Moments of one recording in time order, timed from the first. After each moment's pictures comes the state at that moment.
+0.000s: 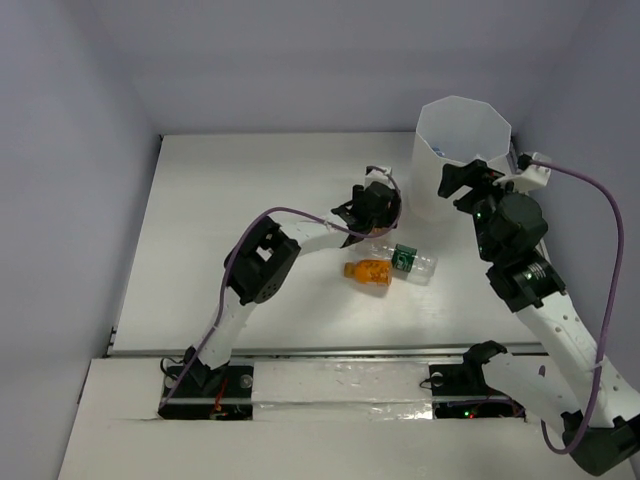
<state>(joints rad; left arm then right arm) -0.85 2.24 1.63 0.04 -0.31 -0.47 0.41 0.83 0.96 -0.08 0.49 0.43</state>
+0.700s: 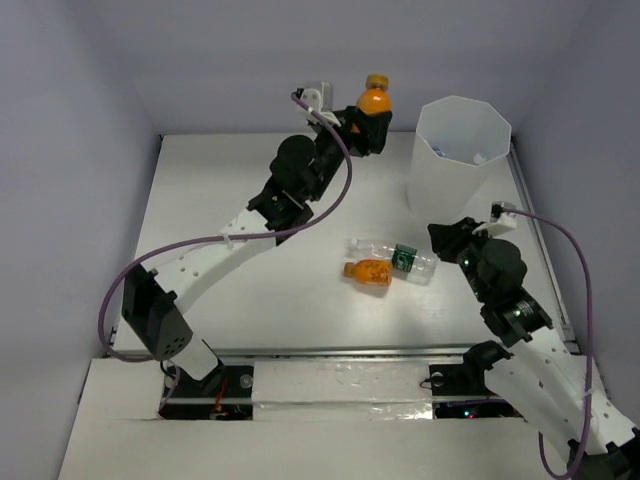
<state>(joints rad) -0.82 1.54 1.45 0.38 -0.26 -0.41 0.43 0.58 0.58 -0.10 0.22 0.59</state>
